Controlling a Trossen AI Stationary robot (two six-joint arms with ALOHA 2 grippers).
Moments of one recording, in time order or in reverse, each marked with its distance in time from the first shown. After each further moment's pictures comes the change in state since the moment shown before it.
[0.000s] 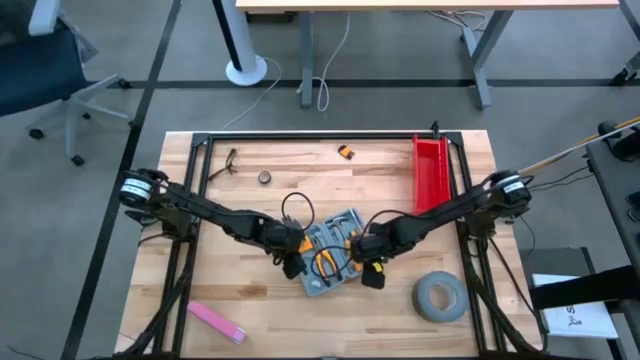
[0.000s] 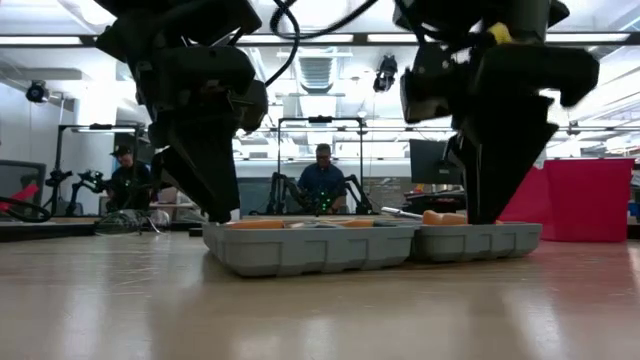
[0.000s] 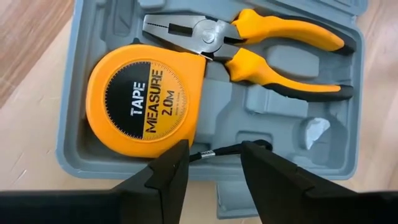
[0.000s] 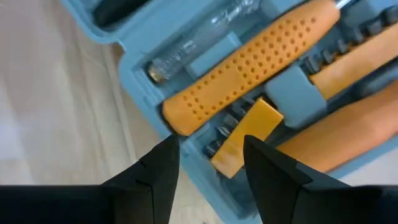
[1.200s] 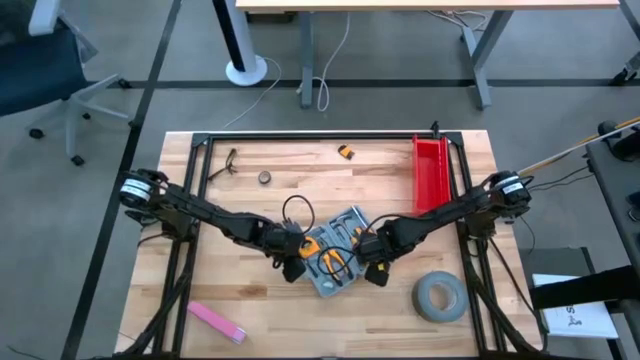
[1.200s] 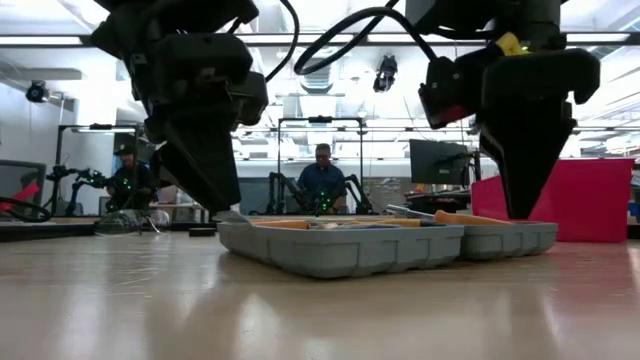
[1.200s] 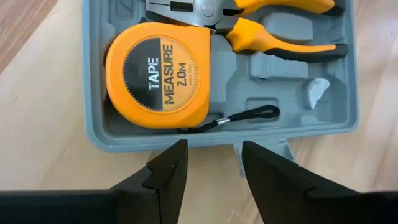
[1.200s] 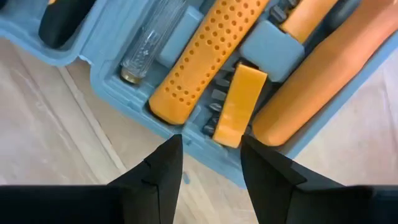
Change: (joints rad) left arm -0.027 0.000 0.002 0.026 -0.004 -0.009; right arm 0.018 0.003 0.051 -0.233 0.044 0.208
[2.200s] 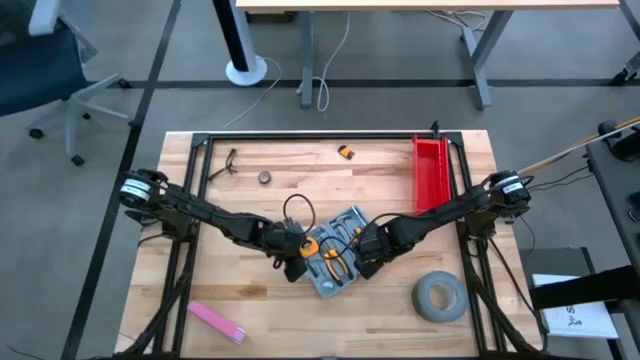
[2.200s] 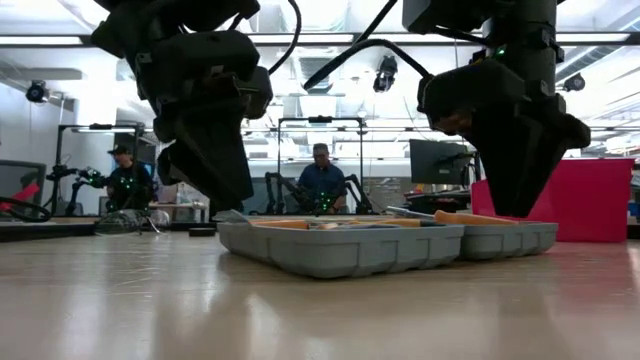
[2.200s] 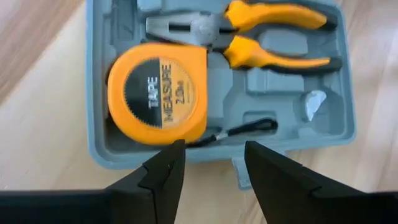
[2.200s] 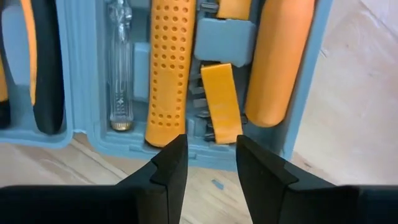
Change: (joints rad) left arm -0.002 0.000 0.000 0.034 -0.045 0.018; right arm -0.005 0.000 0.006 0.000 0.006 0.496
